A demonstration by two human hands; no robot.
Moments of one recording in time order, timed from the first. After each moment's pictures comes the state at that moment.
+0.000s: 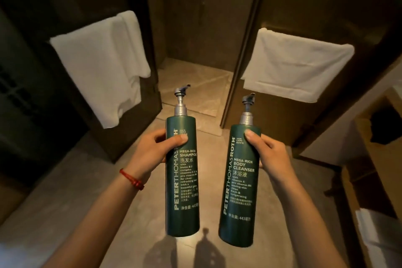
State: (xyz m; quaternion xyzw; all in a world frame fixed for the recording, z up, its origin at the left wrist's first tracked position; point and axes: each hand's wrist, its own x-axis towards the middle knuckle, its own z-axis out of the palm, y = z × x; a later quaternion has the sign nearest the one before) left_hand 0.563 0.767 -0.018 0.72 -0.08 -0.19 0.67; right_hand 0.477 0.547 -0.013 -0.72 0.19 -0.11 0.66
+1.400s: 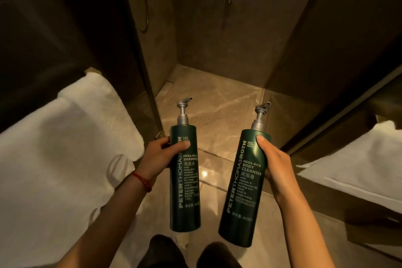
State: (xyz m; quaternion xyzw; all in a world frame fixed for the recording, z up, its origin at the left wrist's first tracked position) left_hand 1.228 0.619 -0.095 0.72 0.02 -0.23 0.66; right_hand 1.139 0.391 -0.072 -0.64 0.29 -0.04 0.71
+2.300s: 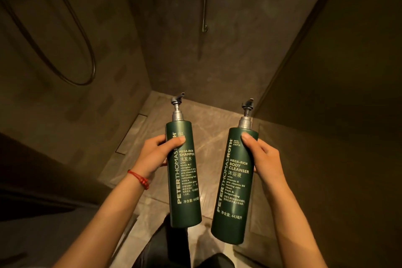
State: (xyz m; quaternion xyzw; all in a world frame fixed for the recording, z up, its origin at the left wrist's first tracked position) left_hand 1.620 0.390 -0.084 0.73 0.03 -0.24 0.64; right_hand 1.525 0.185 -0.066 -0.67 0.27 -0.08 0.68
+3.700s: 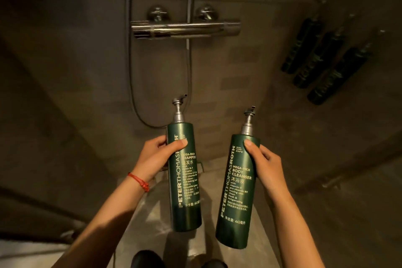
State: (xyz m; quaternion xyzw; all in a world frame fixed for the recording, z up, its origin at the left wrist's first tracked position) left_hand 1.989 0.370 -0.044 0.62 0.34 0.17 0.69; right_hand 2.114 0.182 -0.026 -0.72 -0.11 0.21 0.65
